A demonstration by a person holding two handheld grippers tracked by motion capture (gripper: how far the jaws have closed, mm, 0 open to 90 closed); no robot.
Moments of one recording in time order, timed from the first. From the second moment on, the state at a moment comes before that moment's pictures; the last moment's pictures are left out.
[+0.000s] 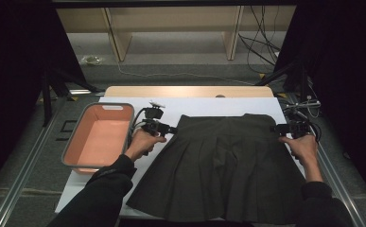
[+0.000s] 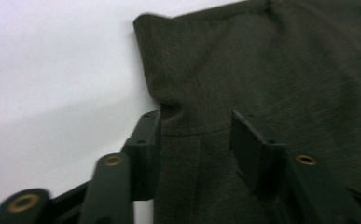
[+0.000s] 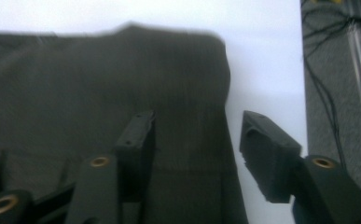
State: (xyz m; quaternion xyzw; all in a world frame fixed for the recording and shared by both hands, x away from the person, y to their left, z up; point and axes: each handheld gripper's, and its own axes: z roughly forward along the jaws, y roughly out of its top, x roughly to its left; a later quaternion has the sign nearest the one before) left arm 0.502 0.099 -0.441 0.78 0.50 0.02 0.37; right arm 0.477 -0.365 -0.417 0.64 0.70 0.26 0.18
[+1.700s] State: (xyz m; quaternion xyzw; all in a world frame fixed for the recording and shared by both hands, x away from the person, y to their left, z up) left arm 0.516 0.110 -0.400 0.74 0.52 0.08 0.43; right arm 0.504 -0.326 -0.351 0.59 0.69 0.32 0.26
